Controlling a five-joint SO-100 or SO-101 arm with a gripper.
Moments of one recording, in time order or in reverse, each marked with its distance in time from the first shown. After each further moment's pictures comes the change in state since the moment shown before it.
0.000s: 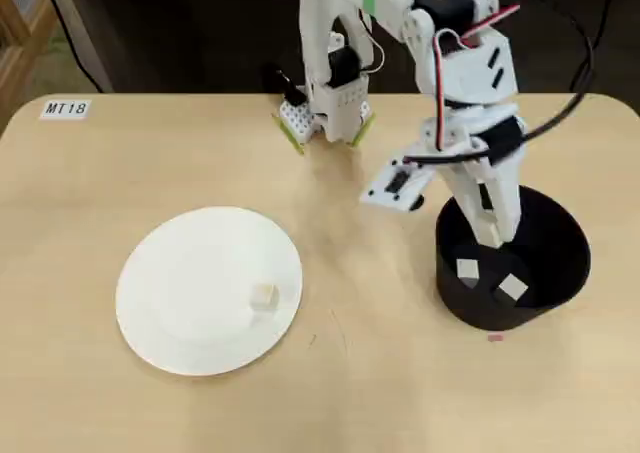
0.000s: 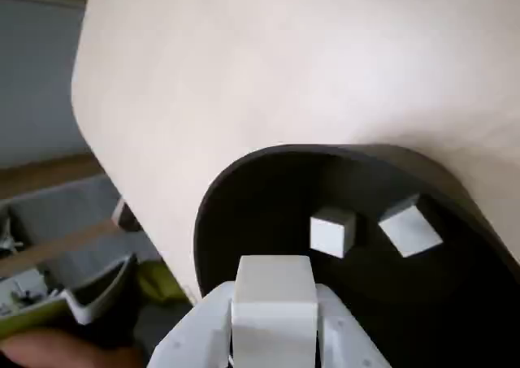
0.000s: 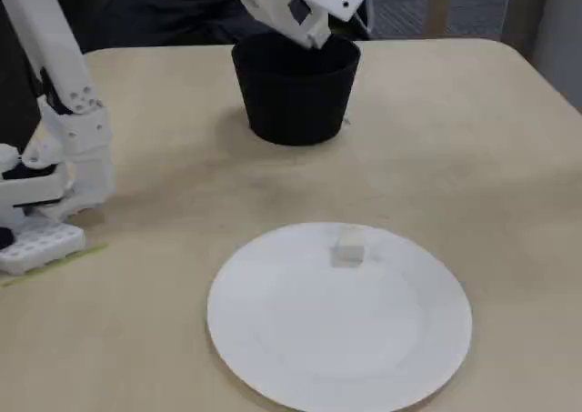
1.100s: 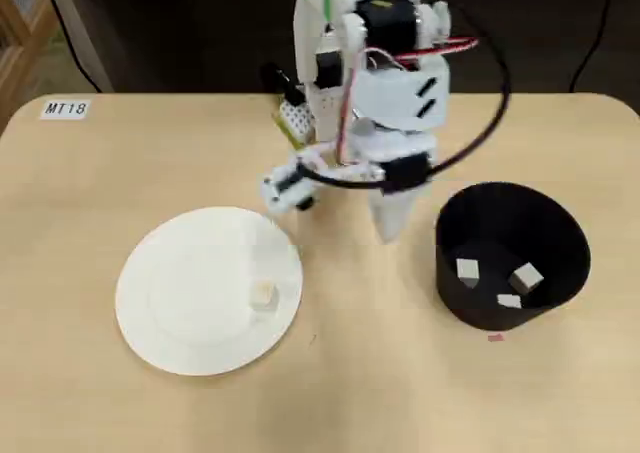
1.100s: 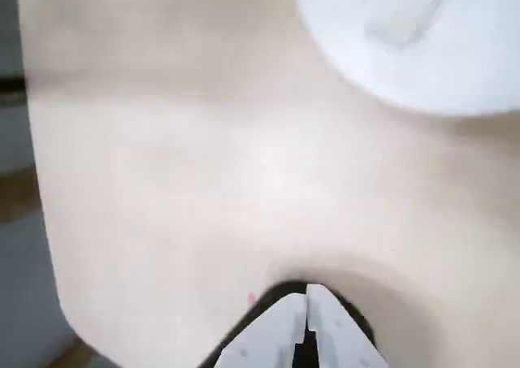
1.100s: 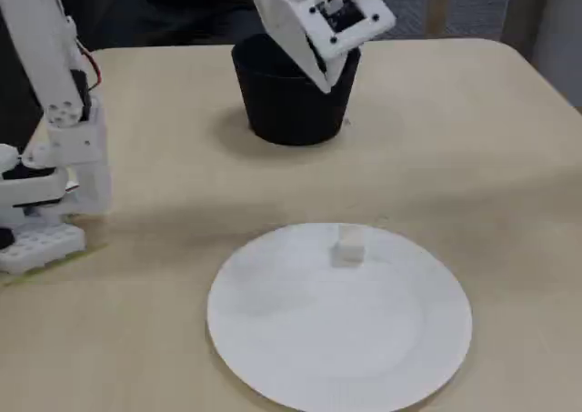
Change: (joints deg) arm 30.6 3.6 -7.9 24.2 0.6
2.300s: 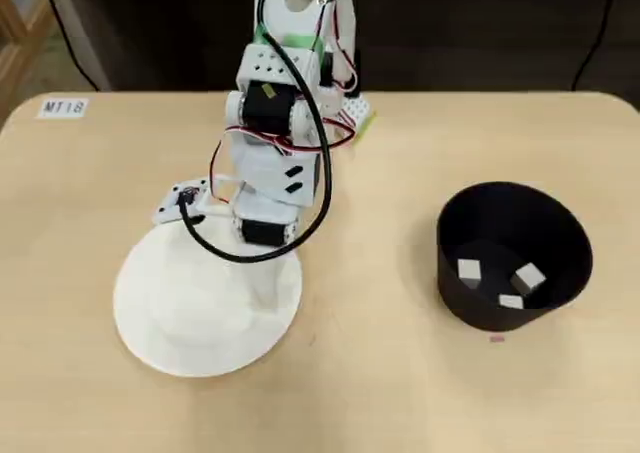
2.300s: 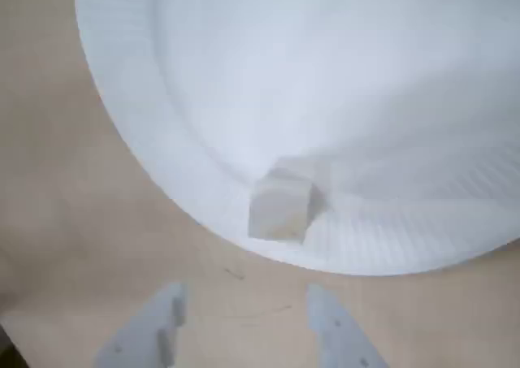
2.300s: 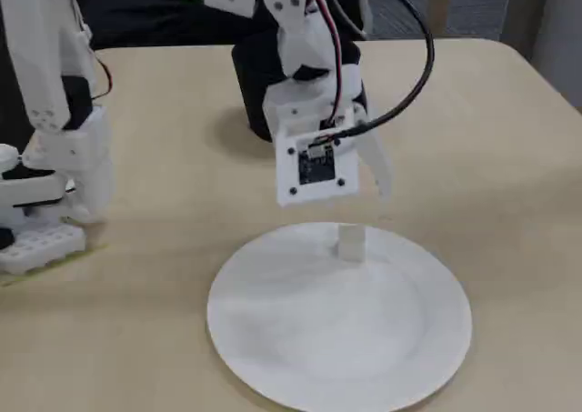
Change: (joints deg) arm 14.0 -8.3 16.2 -18.4 6.1
